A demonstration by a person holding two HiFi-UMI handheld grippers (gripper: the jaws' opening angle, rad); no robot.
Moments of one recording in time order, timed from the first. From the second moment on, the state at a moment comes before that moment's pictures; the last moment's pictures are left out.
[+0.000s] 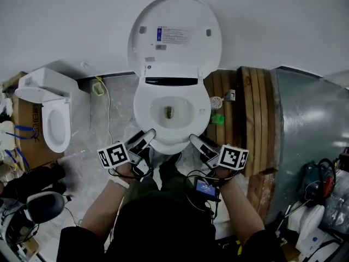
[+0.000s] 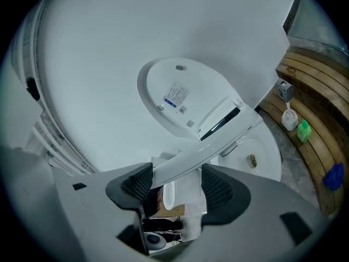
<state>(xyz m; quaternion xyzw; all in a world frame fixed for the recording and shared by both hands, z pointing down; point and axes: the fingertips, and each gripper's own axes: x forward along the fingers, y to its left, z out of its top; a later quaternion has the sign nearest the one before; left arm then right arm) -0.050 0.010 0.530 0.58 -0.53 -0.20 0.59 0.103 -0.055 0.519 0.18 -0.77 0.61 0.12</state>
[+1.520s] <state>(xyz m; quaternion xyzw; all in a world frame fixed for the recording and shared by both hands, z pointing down) -0.089 -0.075 0.461 0.69 -0.61 -0.05 0.39 0.045 -0.146 0.452 0.22 -0.87 0.42 0.12</state>
